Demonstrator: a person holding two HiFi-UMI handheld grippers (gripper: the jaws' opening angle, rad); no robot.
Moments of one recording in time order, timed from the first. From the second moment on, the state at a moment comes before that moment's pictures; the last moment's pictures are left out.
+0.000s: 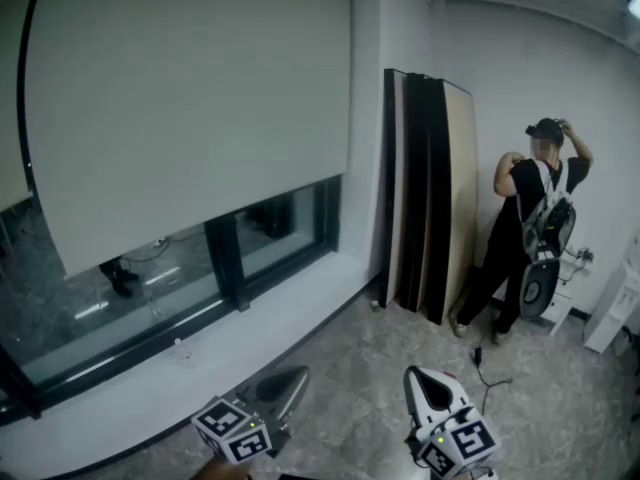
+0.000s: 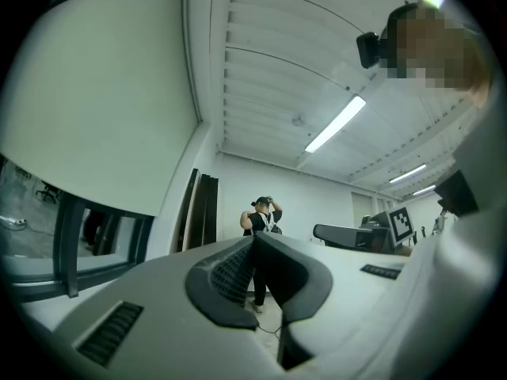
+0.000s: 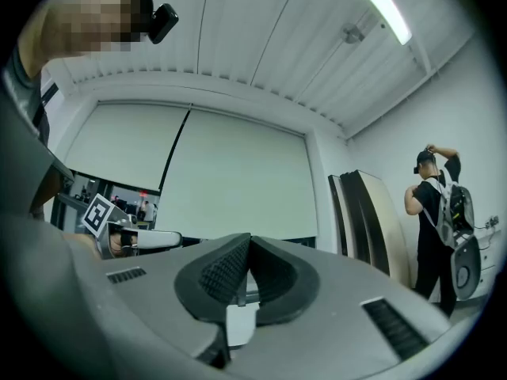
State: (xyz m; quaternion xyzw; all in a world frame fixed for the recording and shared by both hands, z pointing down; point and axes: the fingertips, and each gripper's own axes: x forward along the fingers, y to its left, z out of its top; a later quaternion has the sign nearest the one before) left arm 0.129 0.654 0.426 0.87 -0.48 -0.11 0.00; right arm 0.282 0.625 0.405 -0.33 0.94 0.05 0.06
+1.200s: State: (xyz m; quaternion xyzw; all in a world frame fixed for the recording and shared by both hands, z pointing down) left arm 0.098 0.486 0.405 0.87 -0.48 -0.09 -0.01; right arm 0.237 0.452 0.376 -0.30 0.95 0.02 0.08
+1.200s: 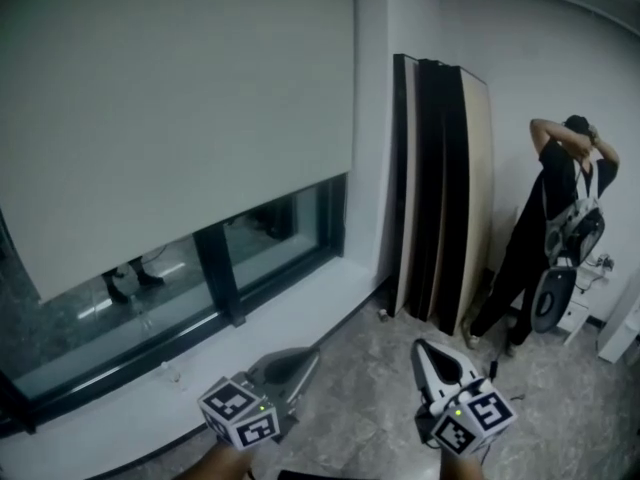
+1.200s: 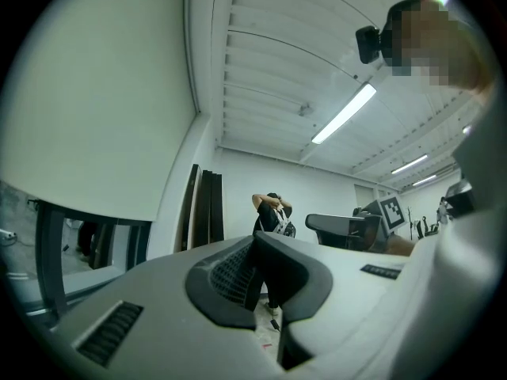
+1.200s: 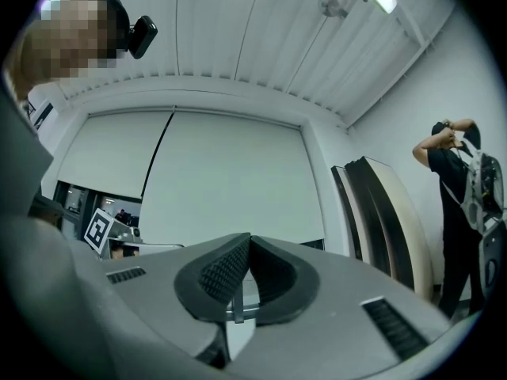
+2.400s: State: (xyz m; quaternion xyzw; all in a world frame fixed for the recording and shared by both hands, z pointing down) left arm 0.018 0.163 0.379 0.87 -0.48 -0.08 -0.01; right arm 0.137 0.135 0.378 -0.32 0.95 -0.02 0.05
